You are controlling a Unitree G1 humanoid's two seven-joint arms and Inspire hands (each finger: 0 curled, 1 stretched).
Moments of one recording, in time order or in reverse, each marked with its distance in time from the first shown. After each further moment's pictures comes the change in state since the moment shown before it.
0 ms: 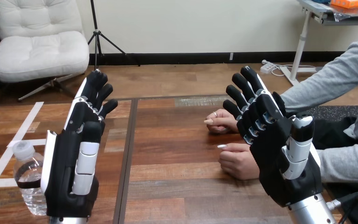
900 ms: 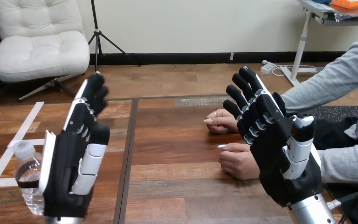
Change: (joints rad) left arm 0.000 0.026 0.026 0.001 0.085 0.002 0.065; right arm 0.000 -0.002 0.000 0.000 0.006 0.000 0.001
